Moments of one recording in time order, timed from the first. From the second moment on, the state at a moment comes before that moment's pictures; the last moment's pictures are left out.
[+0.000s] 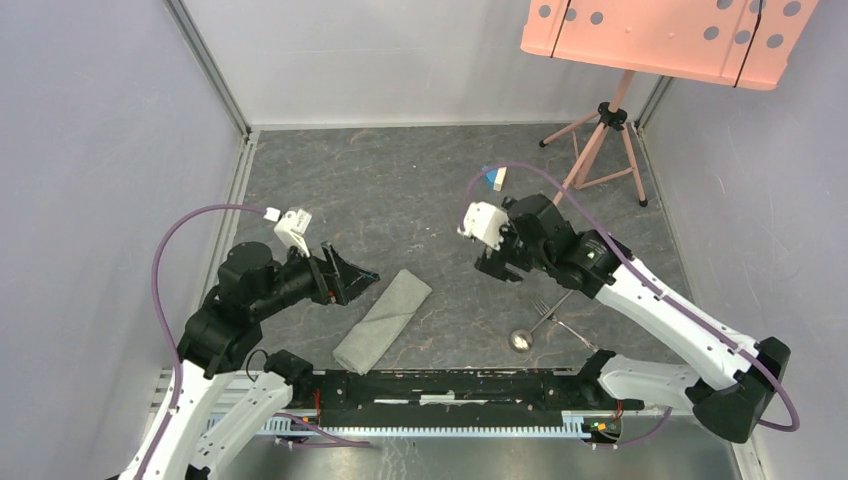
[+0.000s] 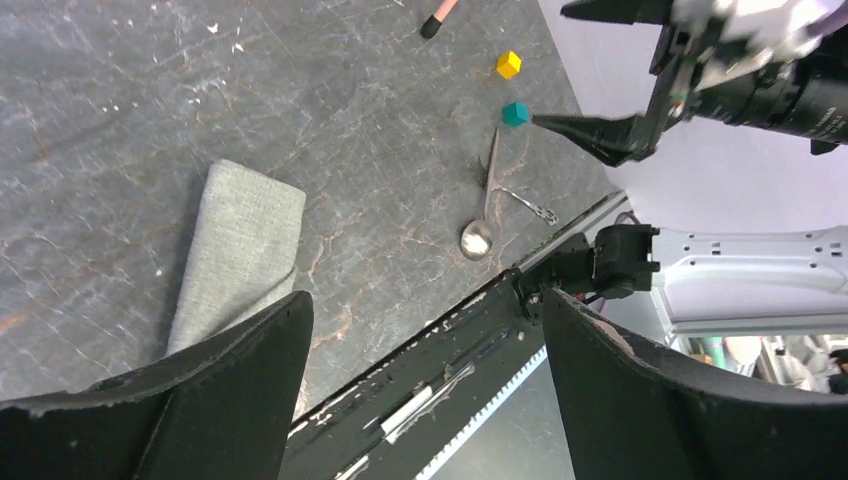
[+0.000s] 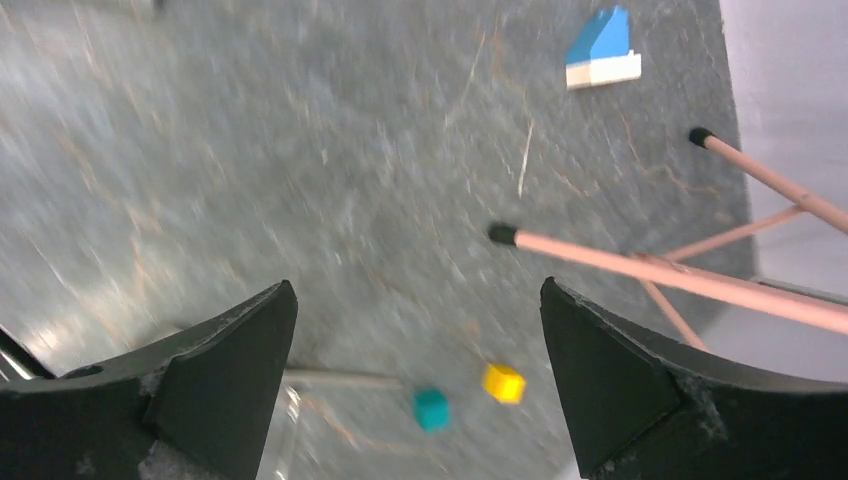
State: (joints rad) left arm -0.45 0.54 0.89 -0.72 0.35 -0.61; right arm 0.77 1.12 1.11 -0.70 0.13 -0.44
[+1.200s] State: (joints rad) left arm -0.45 0.31 0.86 -0.77 0.34 -0.47; right arm 0.84 1.23 0.64 -0.87 -0.05 -1.30
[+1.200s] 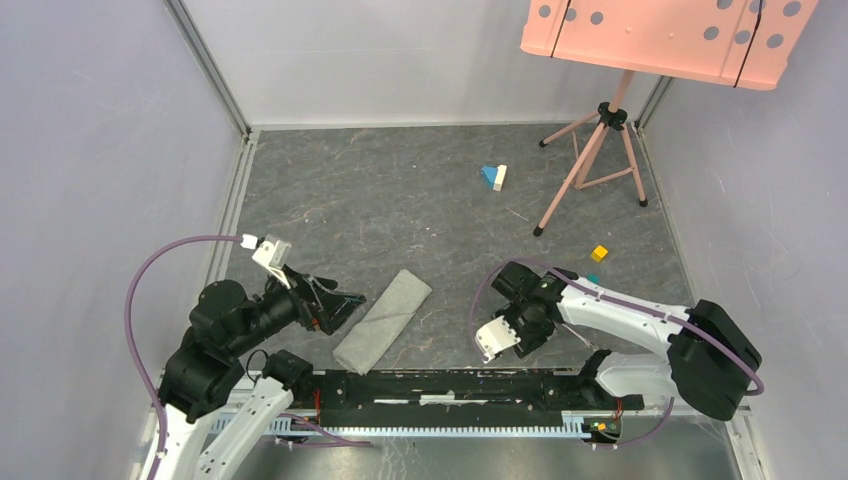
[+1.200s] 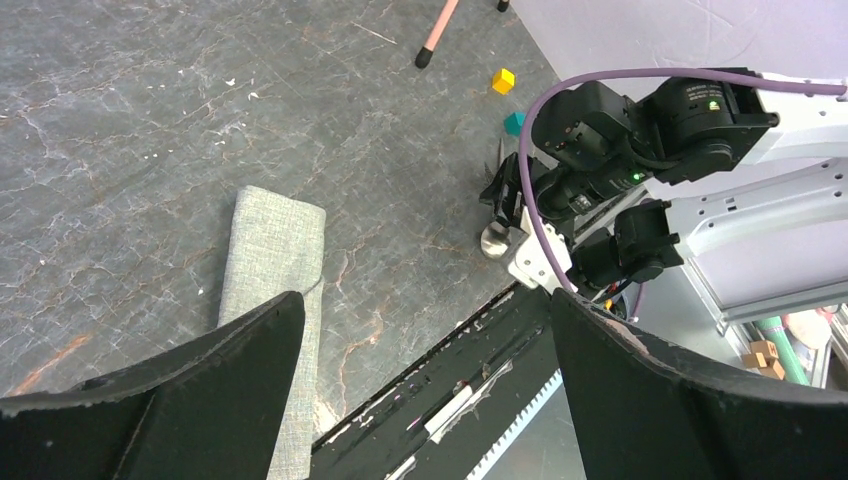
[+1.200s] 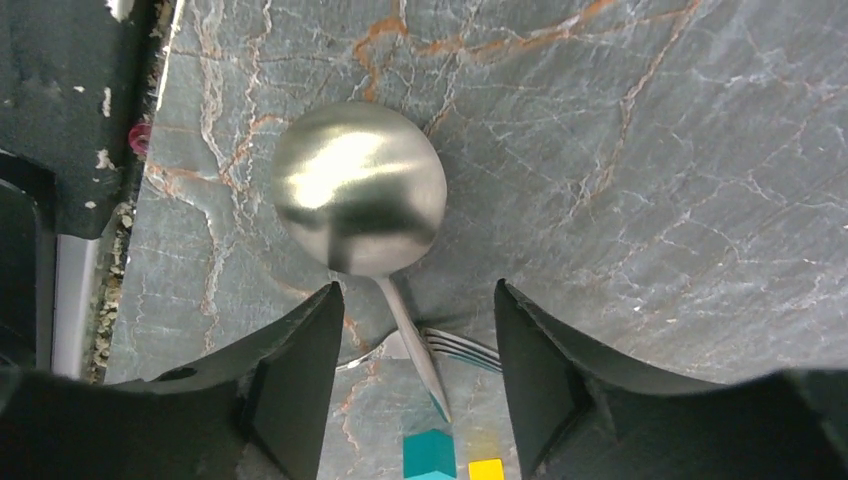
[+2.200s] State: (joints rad) left arm -0.45 0.32 0.82 -0.74 0.33 -0.52; right arm 0.84 0.90 0.42 -0.58 0.09 -1.19
